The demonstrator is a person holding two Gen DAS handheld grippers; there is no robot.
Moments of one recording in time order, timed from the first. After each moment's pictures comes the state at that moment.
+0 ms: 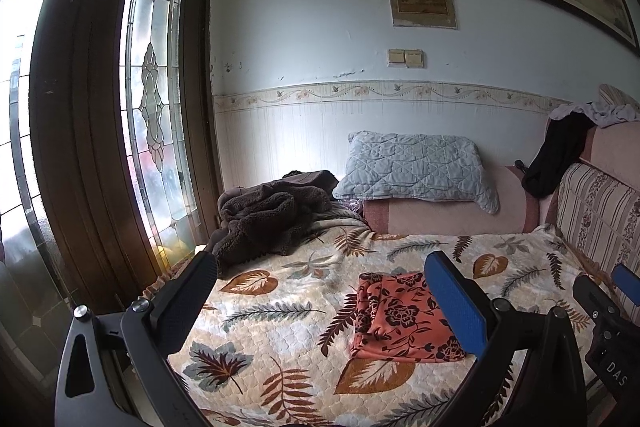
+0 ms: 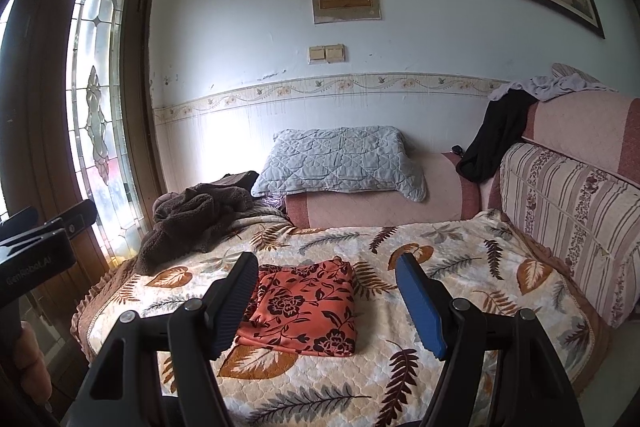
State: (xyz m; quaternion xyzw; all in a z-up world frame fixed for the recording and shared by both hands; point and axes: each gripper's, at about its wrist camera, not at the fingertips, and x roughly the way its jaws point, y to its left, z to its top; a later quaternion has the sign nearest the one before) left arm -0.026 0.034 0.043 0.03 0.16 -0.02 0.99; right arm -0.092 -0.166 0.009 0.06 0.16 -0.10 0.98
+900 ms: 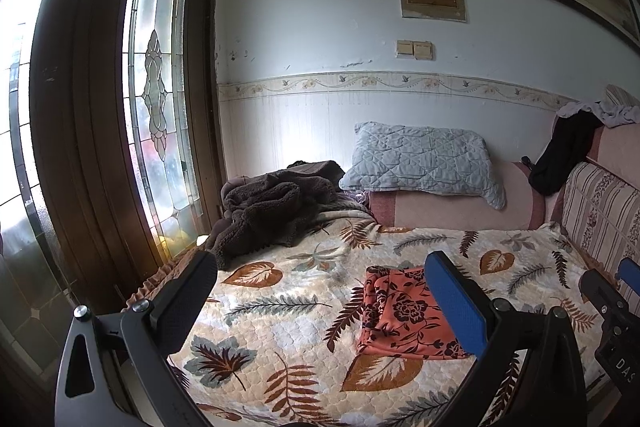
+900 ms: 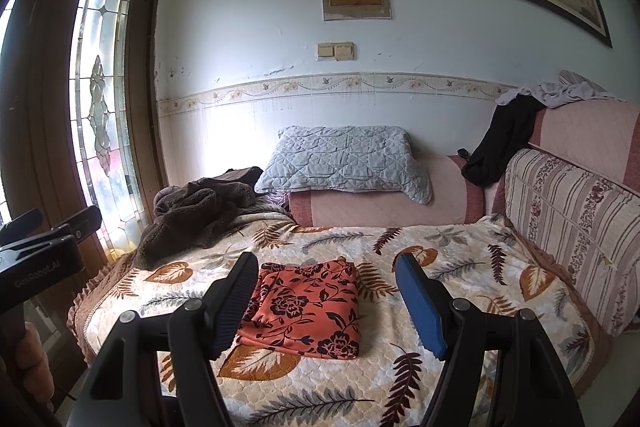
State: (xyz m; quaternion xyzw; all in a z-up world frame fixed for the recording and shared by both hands) left arm -0.011 0.045 0.034 0.02 0.17 -0.01 0.98; right arm -0.077 -0.154 0.008 0.04 0.16 -0.09 0.98
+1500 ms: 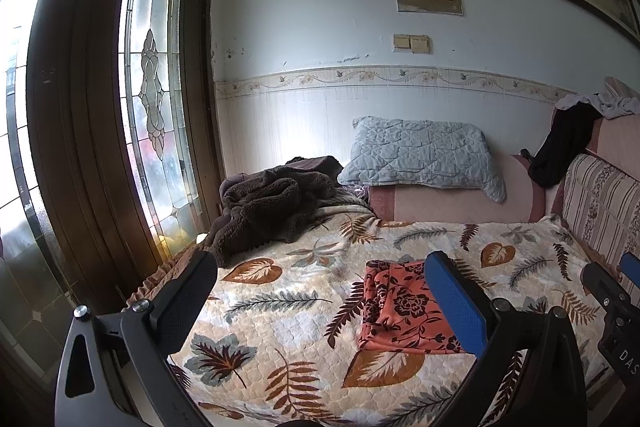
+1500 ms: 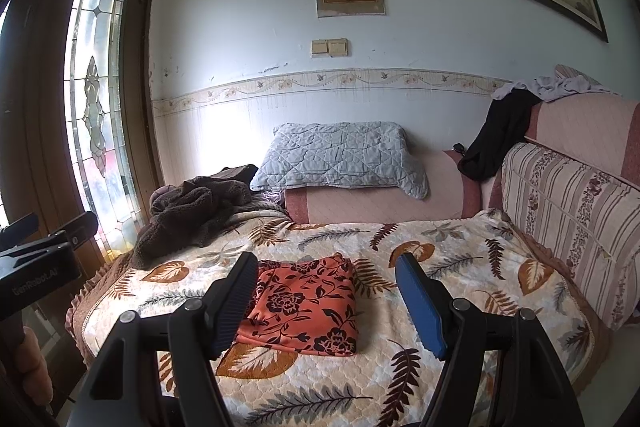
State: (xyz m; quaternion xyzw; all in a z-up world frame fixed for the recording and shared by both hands) left arm -0.009 0.041 0.028 0.03 0.18 -0.01 0.98; right arm -0.078 -0.158 0.002 0.05 0.17 -0.10 0.98
